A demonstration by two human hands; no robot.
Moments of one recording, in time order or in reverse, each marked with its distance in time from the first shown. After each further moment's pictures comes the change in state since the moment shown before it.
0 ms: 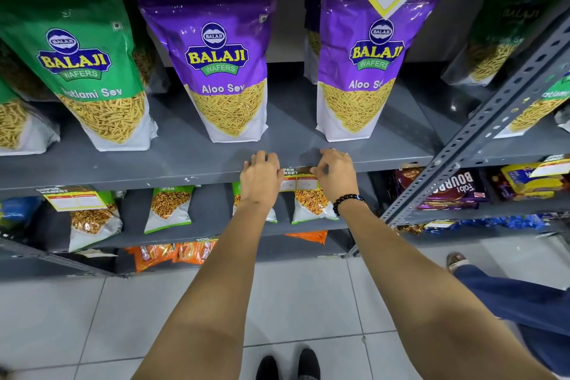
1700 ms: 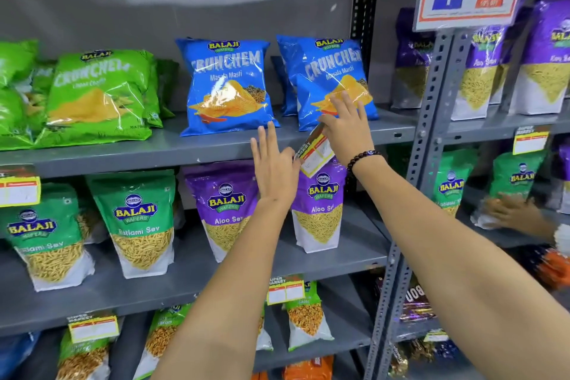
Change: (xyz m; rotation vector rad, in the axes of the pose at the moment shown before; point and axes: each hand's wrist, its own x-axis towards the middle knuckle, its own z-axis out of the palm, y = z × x) left_hand 0.023 0.134 -0.250 -0.115 0.630 0.258; right_hand 0.047 -0.162 -0.293 -0.545 0.573 -0.432
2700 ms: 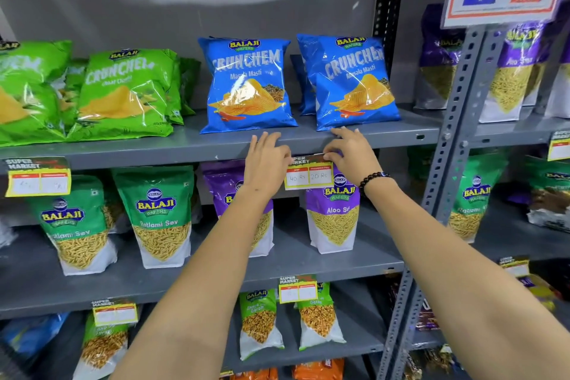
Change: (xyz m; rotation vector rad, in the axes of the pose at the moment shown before) left_hand 0.013 -0.046 -0.029 0.053 -0.192 0.098; right_hand -0.022 -0.017 0.012 0.391 -0.207 0.029
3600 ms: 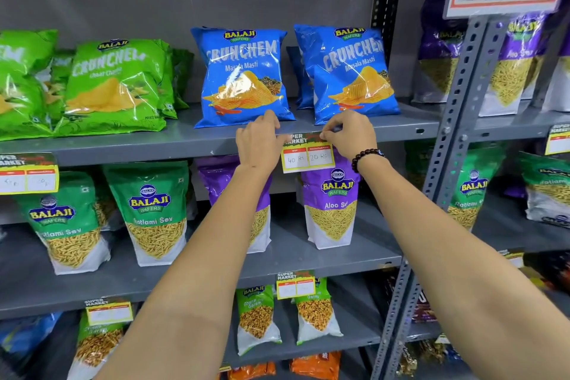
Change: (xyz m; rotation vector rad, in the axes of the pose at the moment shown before) left_hand 0.025 0.002 -0.010 -0.105 0.183 -0.183; right_hand 0.018 -0.018 -0.015 0.168 0.141 0.248
